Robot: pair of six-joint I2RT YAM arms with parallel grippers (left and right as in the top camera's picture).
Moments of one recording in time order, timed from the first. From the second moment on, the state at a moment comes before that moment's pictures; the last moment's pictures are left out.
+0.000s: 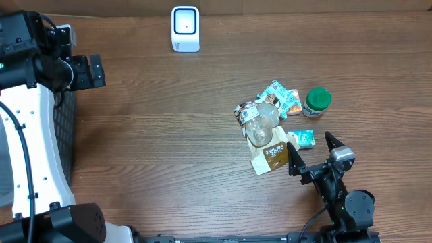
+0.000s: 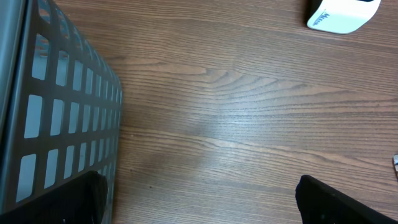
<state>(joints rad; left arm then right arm) 0.26 1.65 1.81 -1.22 0.09 0.06 0.14 0.02 0.02 -0.02 -0.15 0.10</state>
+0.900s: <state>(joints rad) 0.26 1.61 1.81 -1.22 0.09 0.06 0.14 0.01 0.02 -0.02 -0.15 0.10</state>
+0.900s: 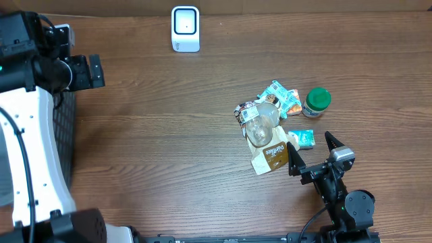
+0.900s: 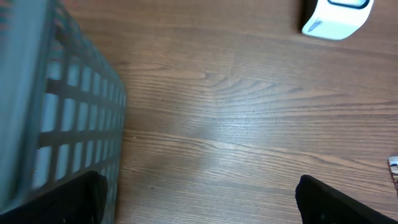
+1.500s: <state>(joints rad) 0.14 1.06 1.48 -0.92 0.08 0.06 0.14 0.01 0.02 -0.02 -0.15 0.10</state>
